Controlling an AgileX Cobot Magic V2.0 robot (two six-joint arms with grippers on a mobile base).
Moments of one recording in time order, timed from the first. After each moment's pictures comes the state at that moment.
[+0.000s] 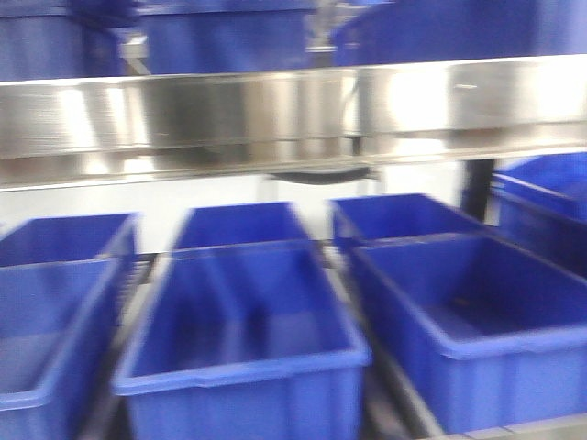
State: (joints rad) left arm -0.38 1.47 -1.84 0.00 0.99 -0.21; right arm 0.41 1.50 -1.82 0.01 0.87 0.19
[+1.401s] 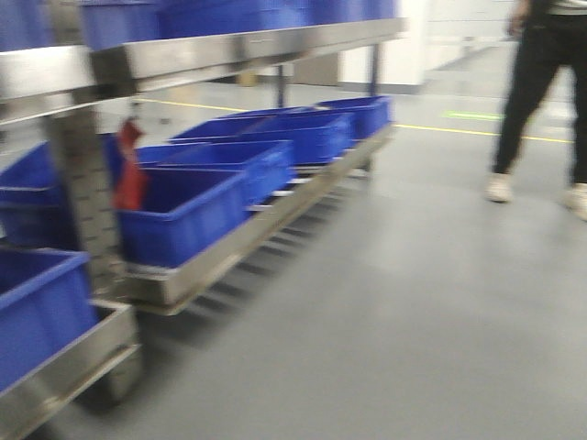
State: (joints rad) left arm -0.38 1.47 -1.84 0.00 0.99 -0.21; right arm 0.41 1.50 -1.82 0.01 0.87 0.19
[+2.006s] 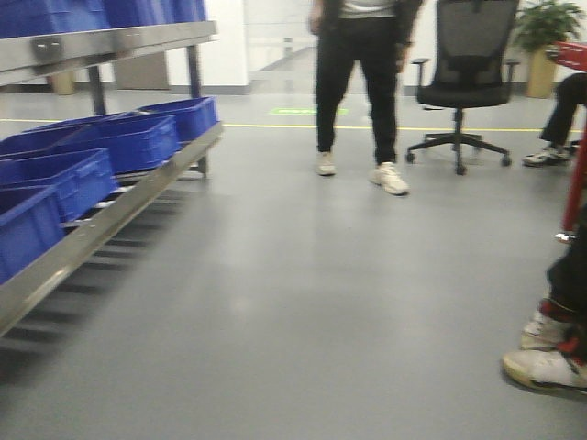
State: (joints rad) left arm -0.38 1.47 -1.84 0.00 0.99 -0.21; right arm 0.41 1.50 -1.82 0.01 0.87 0.19
